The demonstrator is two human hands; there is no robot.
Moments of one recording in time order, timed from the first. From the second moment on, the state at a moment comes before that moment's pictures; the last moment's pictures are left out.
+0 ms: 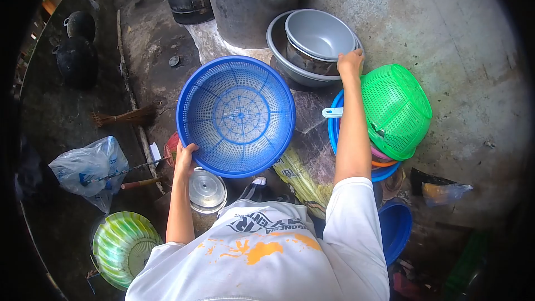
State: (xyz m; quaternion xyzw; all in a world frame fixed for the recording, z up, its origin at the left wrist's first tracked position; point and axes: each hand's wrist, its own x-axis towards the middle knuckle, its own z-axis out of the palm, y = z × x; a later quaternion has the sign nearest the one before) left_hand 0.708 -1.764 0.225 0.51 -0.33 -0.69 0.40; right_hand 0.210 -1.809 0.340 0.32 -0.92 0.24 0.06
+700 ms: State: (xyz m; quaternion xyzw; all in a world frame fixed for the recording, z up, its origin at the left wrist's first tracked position) left_hand 0.687 -1.771 0.242 0.49 -0.35 -0.70 0.38; right_hand 0.319 -1.751 0.336 0.47 -0.77 0.40 -0.13
